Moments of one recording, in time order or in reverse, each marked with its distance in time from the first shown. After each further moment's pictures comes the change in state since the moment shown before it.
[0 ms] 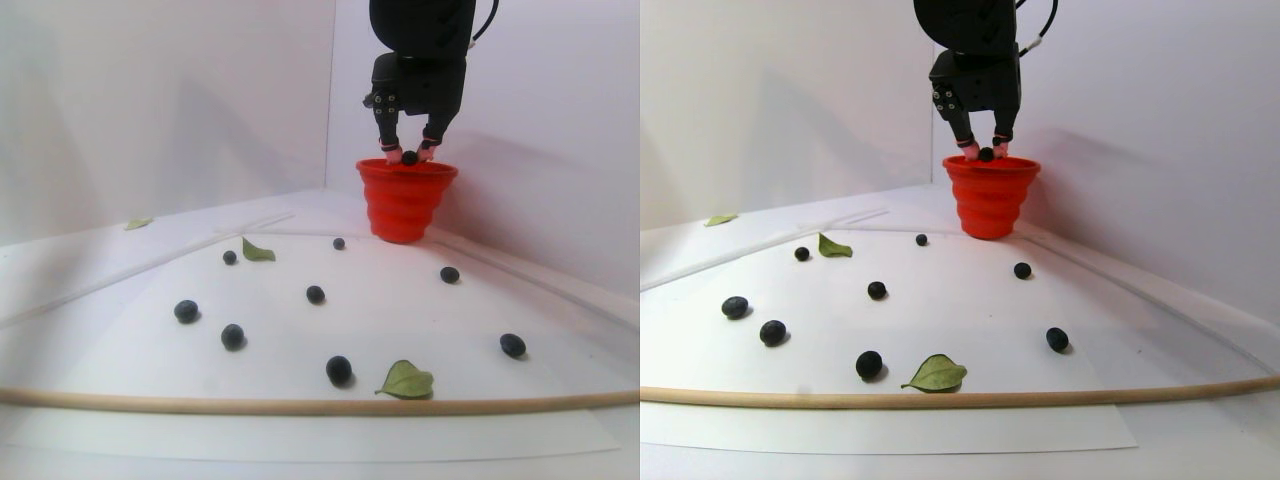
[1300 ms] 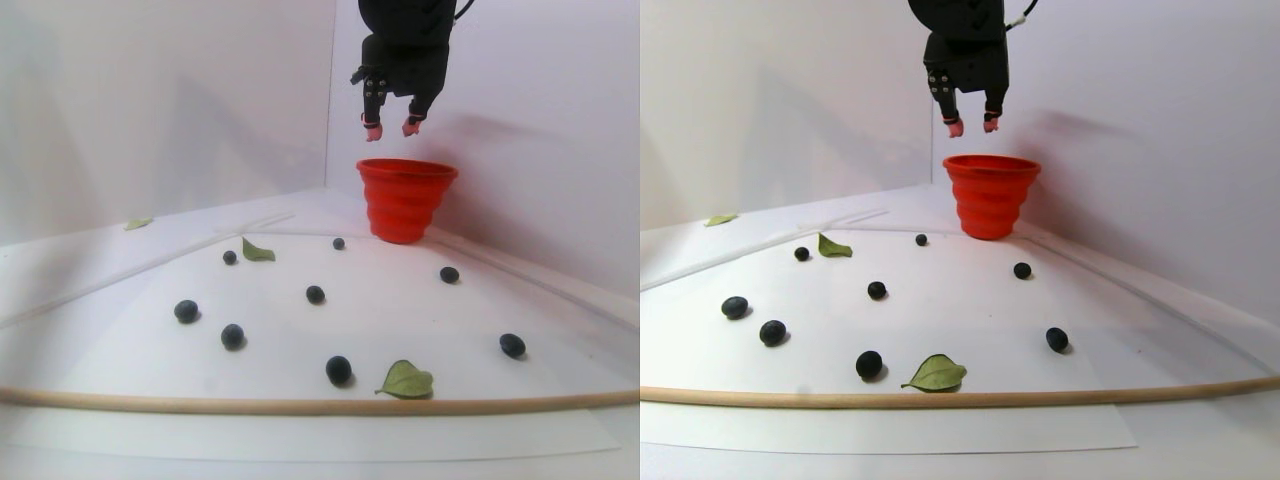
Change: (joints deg) arm -2.5 3.3 -1.4 -4.4 -3.3
